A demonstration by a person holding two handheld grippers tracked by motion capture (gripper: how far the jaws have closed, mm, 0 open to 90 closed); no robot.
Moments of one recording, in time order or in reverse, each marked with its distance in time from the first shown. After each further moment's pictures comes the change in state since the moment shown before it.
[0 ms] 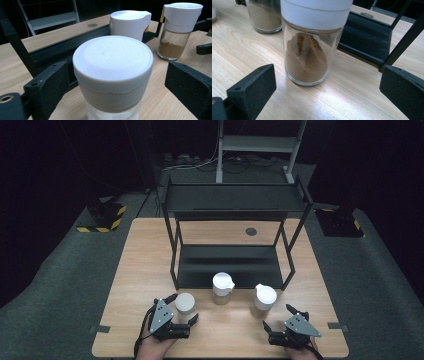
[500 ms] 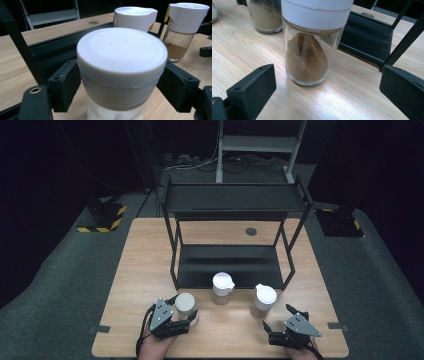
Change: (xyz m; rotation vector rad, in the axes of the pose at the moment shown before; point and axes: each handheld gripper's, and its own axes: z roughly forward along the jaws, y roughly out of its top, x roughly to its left) left arm 0.004 -0.007 0.004 0.008 0.003 -0.049; right arm 0.000 0.000 0.000 0.000 0.005 0.000
